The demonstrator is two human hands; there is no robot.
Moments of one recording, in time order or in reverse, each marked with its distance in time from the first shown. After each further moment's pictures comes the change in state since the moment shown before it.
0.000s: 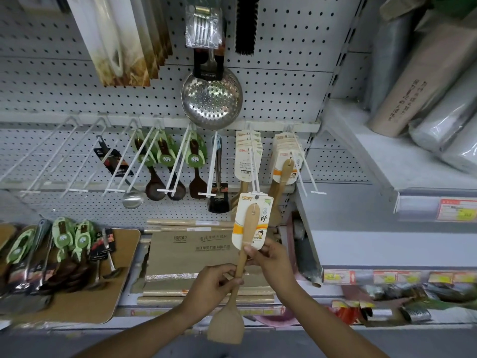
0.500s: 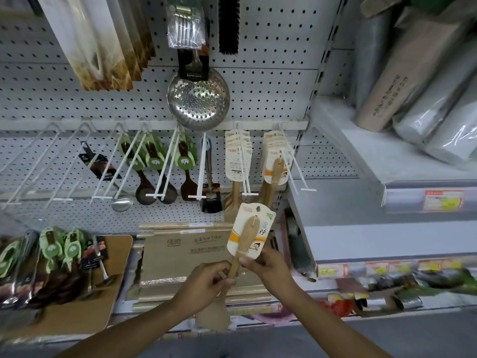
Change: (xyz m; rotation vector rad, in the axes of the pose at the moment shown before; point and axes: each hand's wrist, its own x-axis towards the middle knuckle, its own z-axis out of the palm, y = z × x) left_hand 0.007 0.008 -0.019 0.186 -0.117 0.128; right_hand -0.011 0.009 -0.016 -0.186 -0.086 -0.025
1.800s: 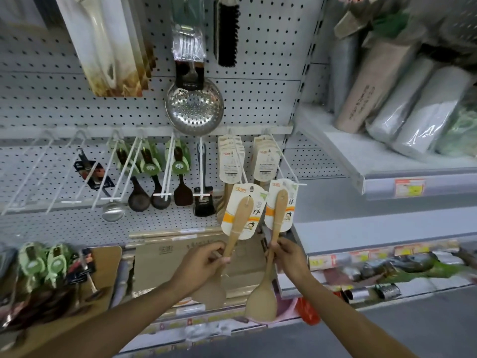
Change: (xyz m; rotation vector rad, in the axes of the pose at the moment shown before) left_hand 0.007 0.016 -0.039 -0.054 0.028 0.058; right_hand -0.001 0.026 -0.043 -0.168 0.316 0.149
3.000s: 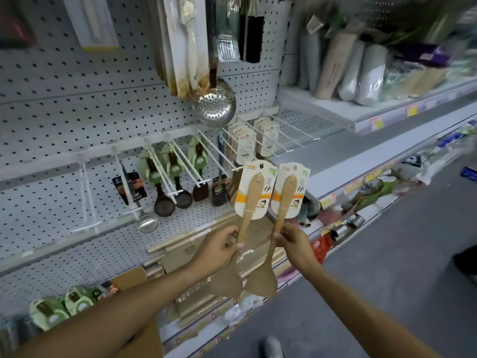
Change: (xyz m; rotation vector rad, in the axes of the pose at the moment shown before) left_hand -0.083 -0.060 -0.157 -0.024 -0.345 0.211; right_hand -0.157 -0.075 0.206 0.053 0.359 -0.079
